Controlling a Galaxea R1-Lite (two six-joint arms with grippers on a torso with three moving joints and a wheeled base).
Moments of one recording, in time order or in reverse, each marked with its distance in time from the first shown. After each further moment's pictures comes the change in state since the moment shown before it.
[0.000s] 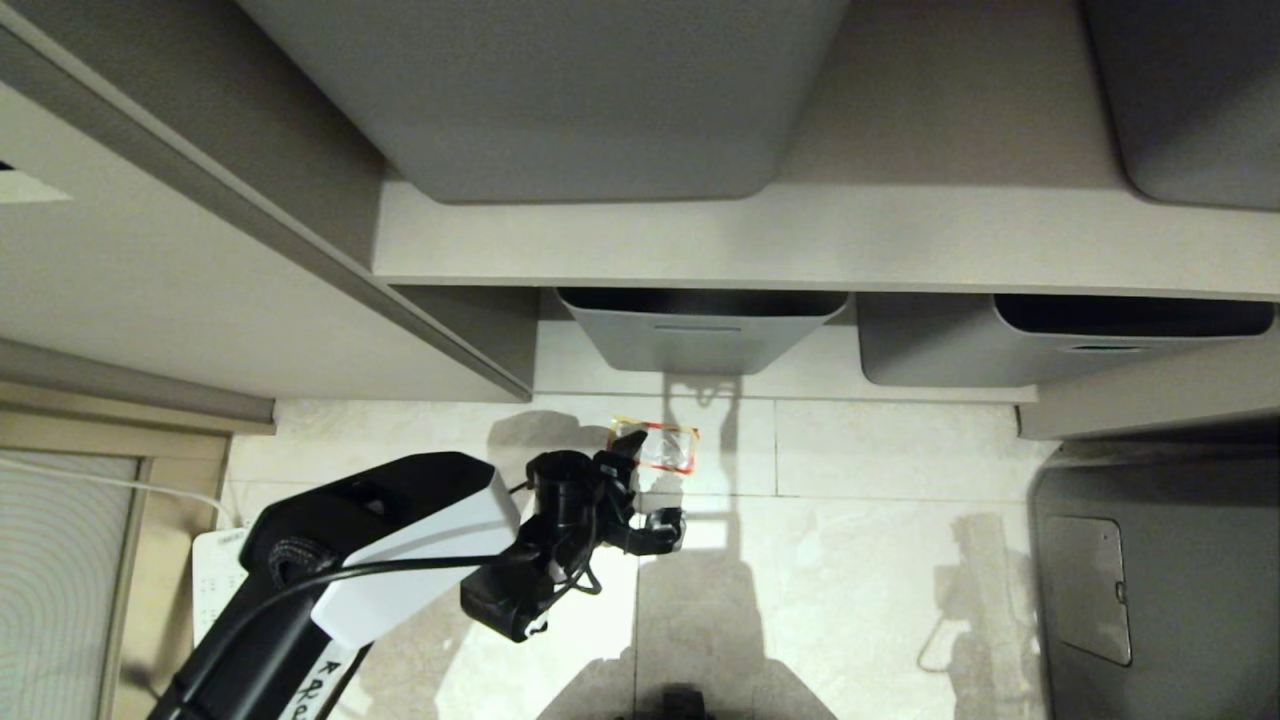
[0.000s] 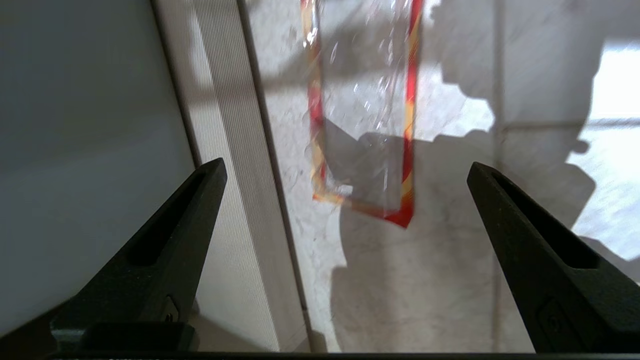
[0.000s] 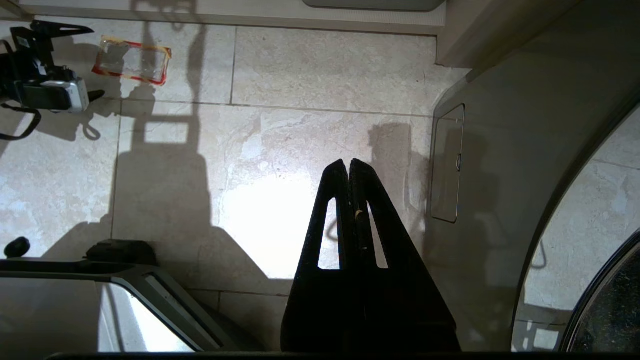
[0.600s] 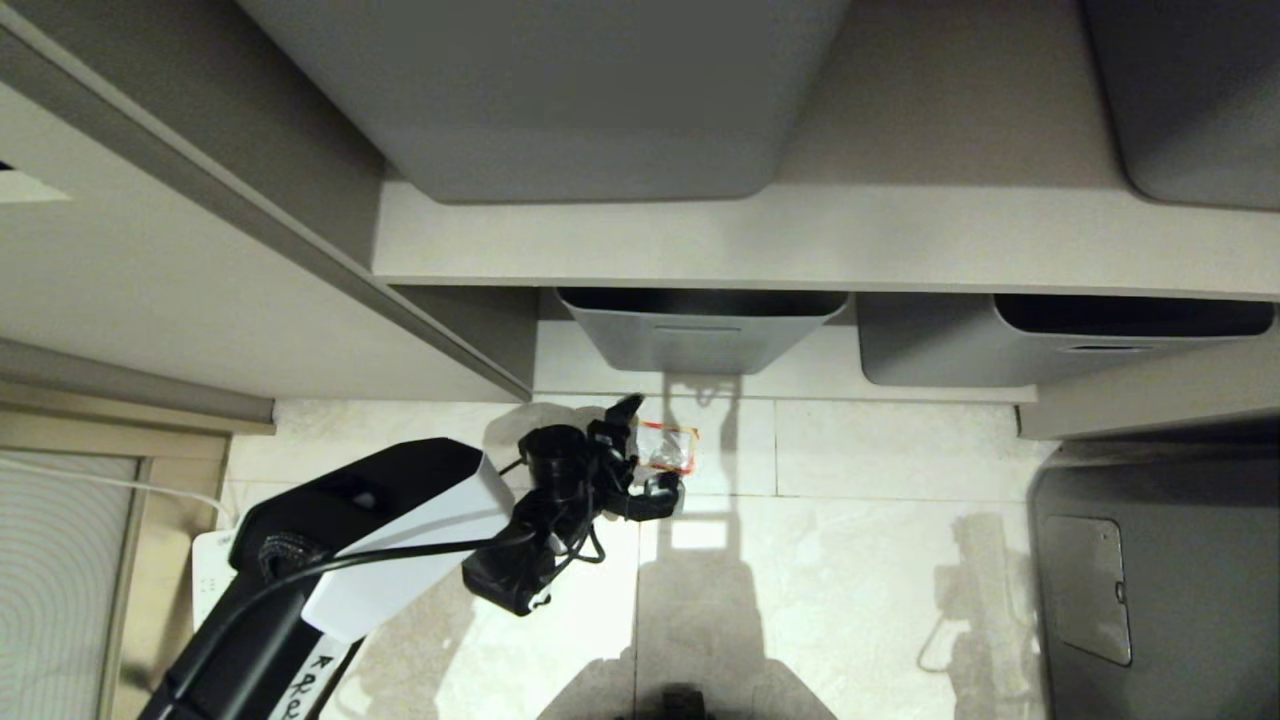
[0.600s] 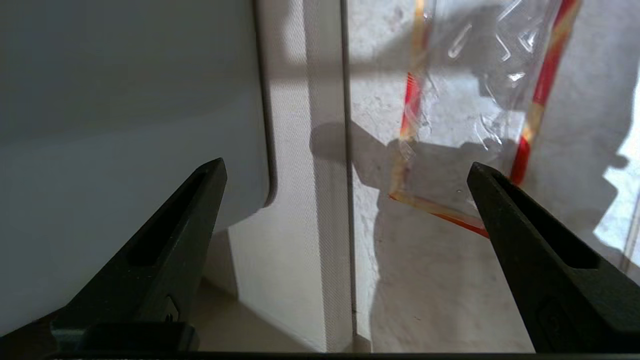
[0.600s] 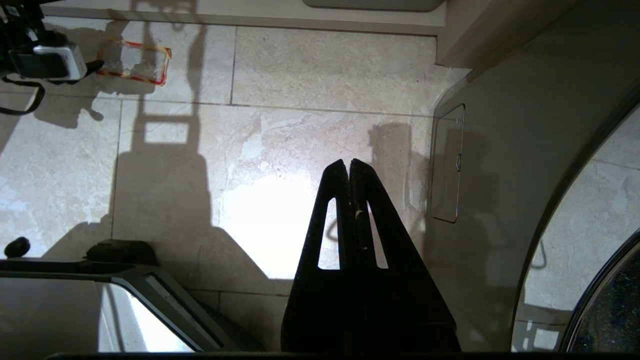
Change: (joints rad) left arm 0.018 -0.009 -0.088 -0.026 -0.013 -0.048; right arm 0.000 0.000 0.000 0.000 0.000 0.000
